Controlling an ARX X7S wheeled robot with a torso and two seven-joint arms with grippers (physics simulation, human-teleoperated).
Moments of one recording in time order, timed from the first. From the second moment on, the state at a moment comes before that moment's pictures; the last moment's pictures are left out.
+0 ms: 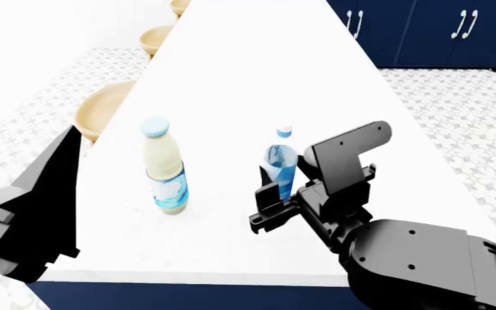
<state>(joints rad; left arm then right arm) -0.45 -0.81 -0.73 0.98 -2.09 -1.02 -0.83 1.03 0.74 -1.07 -0.46 1.28 0.44 0.74</state>
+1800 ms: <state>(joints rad) -0.43 -1.06 -1.32 0.92 -2.57 -0.97 -1.08 1.75 1.09 -0.45 -1.04 2.22 0.64 1.47</state>
